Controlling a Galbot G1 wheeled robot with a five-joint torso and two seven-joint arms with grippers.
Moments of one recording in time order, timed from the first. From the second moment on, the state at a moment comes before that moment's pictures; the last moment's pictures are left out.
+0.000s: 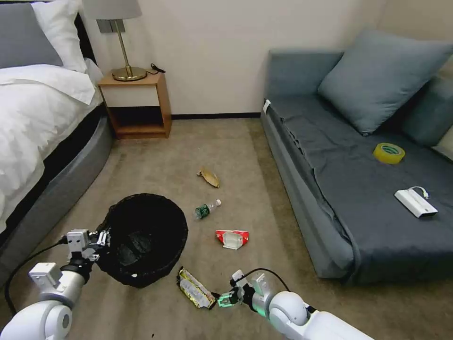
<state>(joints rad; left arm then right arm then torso) 1.55 -1.31 -0.96 -1.99 -0.41 0.23 0.28 -0.94 1.06 -0.45 1.48 0.67 -0.31 -0.05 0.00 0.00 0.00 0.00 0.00</state>
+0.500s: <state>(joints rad) 1.60 -1.28 -1.03 -1.96 -0.45 0.20 0.33 -0.92 1.26 -0.50 1.31 0.55 -0.24 -0.10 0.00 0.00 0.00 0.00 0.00</state>
